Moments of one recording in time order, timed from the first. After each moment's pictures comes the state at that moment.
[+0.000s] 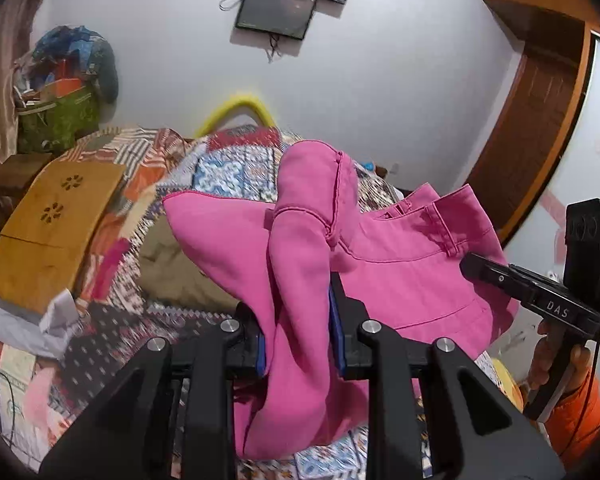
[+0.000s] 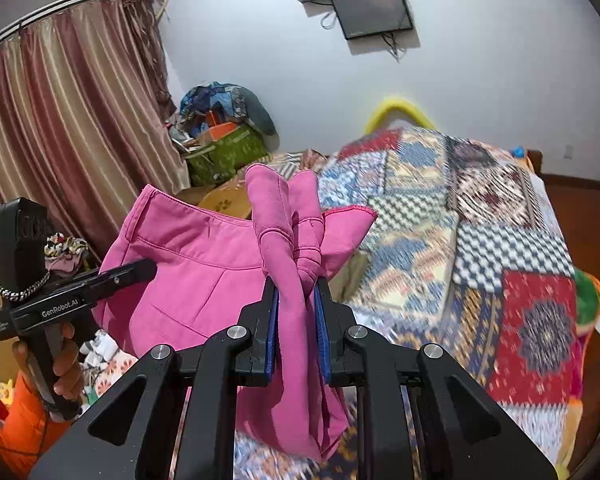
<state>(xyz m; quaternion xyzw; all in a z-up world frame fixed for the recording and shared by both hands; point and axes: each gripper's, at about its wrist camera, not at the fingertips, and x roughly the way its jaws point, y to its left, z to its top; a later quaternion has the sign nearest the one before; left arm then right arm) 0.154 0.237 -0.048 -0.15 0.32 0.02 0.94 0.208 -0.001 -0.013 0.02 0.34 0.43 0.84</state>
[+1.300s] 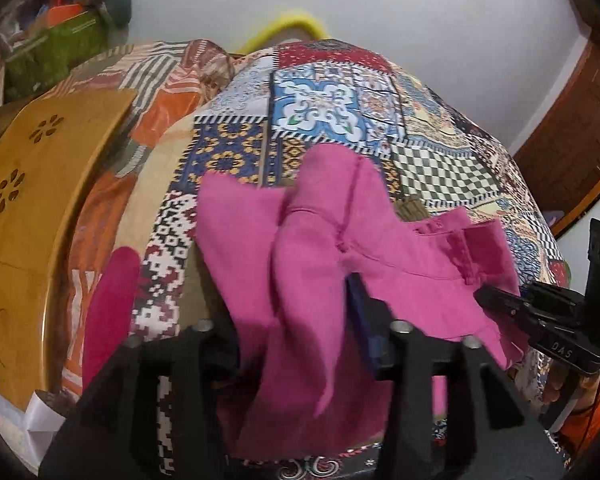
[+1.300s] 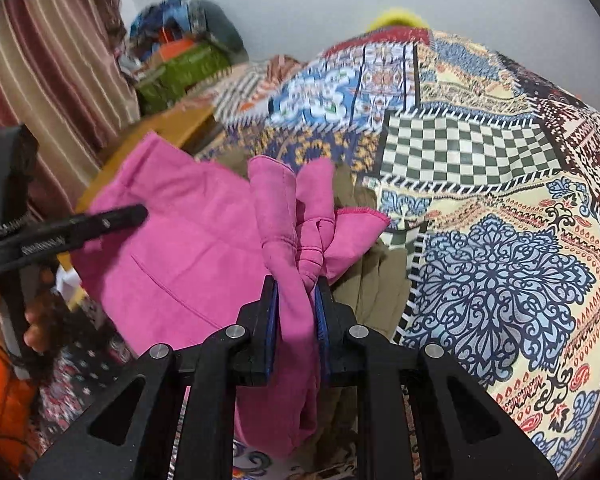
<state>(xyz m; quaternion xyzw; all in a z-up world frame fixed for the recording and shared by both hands) 0.348 0.430 -0.245 -0.18 0.44 0.05 0.88 0.347 0.171 -0.196 -0.06 0.46 0.39 0.80</state>
